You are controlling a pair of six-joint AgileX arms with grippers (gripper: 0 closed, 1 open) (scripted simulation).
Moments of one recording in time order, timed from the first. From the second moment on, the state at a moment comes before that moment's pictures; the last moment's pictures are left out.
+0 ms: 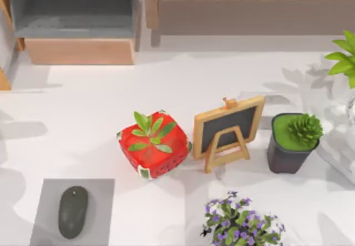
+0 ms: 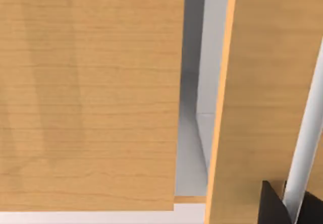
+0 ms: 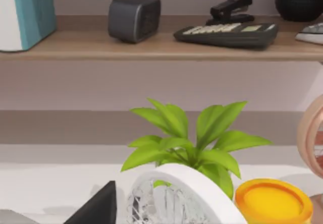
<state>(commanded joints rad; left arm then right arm) 0.48 2.14 0.76 1.35 0.41 1.58 0.00 0.00 0.00 0.00 0.00 0.00</state>
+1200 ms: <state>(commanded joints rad) 0.36 2.34 1.22 1.09 0.29 1.57 0.00 0.00 0.00 0.00 0.00 0.00</state>
